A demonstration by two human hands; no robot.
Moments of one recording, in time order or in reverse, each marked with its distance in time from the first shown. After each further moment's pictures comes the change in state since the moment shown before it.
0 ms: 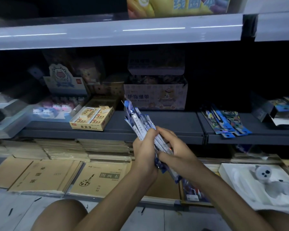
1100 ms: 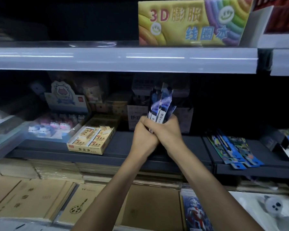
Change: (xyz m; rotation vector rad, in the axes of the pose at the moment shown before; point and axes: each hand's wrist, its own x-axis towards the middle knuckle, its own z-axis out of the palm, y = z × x) left_hand 0.107 0.054 0.020 0.604 -0.152 0.651; right_hand 0.141 -0.042 0.000 0.233 0.517 -0.122
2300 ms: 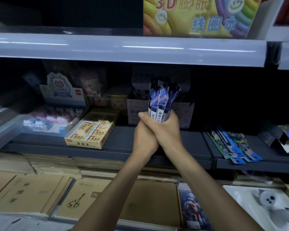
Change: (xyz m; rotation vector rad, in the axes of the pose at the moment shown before) left_hand -0.008 -0.014 -0.001 0.176 0.000 -0.002; right_hand -0.007 0.019 0.010 -0.044 0.094 -0.019
